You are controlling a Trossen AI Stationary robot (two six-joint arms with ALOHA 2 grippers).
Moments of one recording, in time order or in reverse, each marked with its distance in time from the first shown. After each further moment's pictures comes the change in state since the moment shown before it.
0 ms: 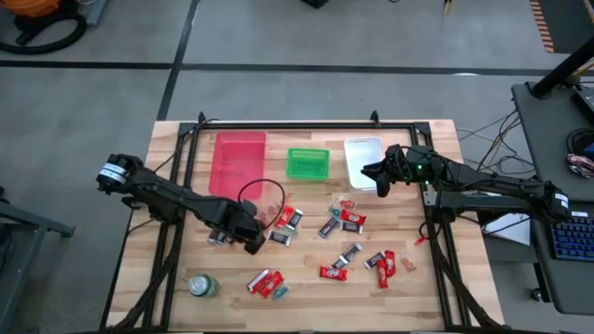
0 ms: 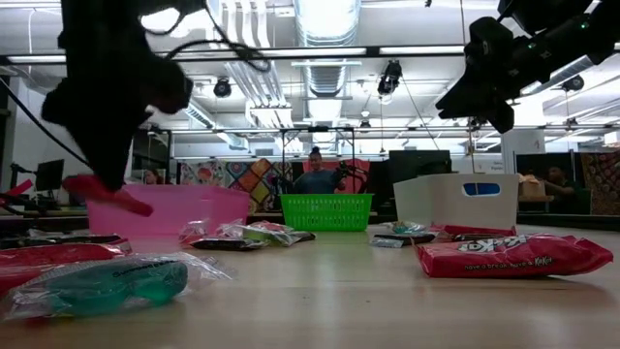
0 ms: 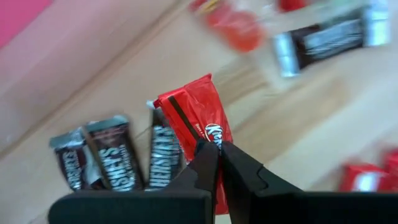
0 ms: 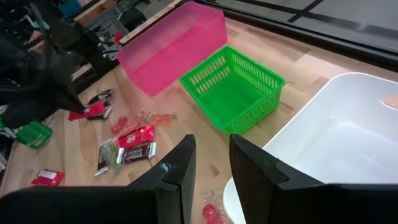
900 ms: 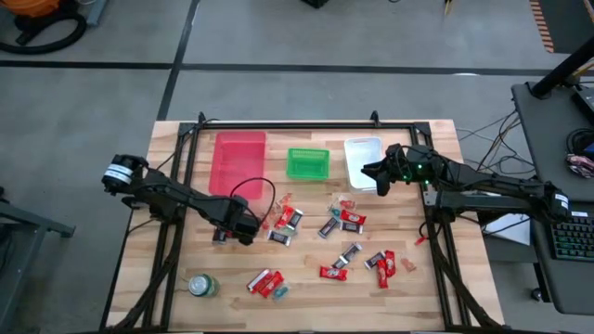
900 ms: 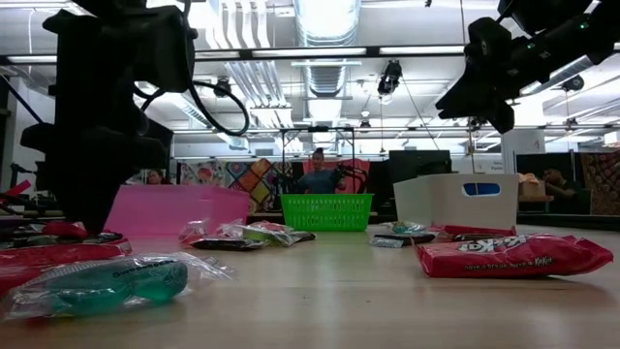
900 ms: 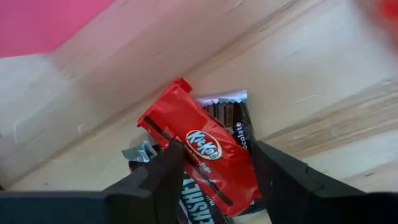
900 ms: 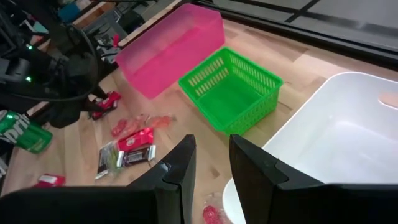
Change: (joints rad) left arm 0.060 0.048 -0.161 -0.005 -0.029 -0.068; right arm -0.010 0.000 0.000 0.002 0.000 0.010
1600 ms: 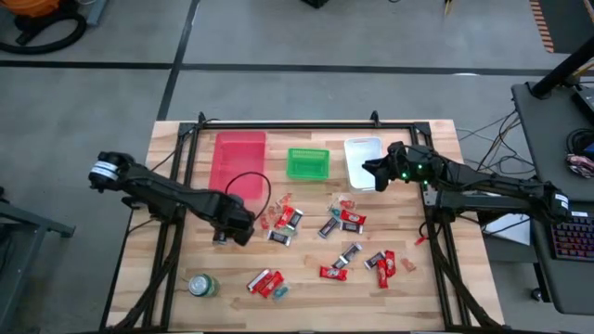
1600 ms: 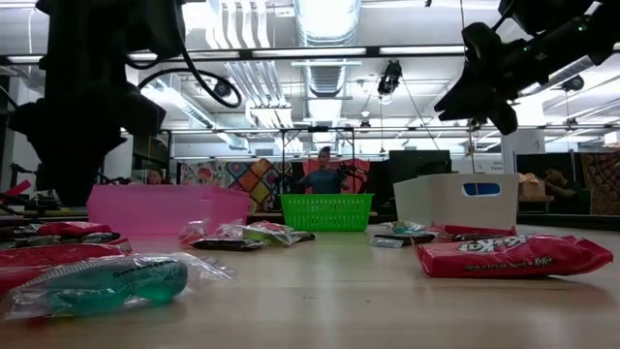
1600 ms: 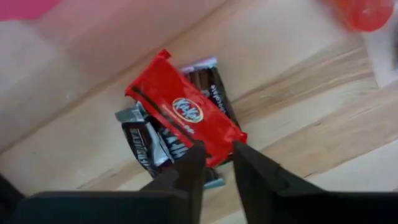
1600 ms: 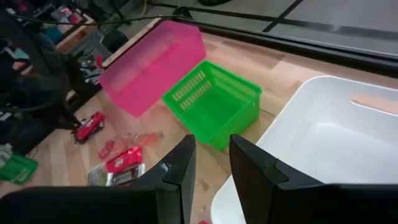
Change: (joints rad) left arm 0.005 -0.130 0.000 -0.040 0.104 -0.005; right arm 0.000 0.000 -0.007 0.023 0.076 0.072
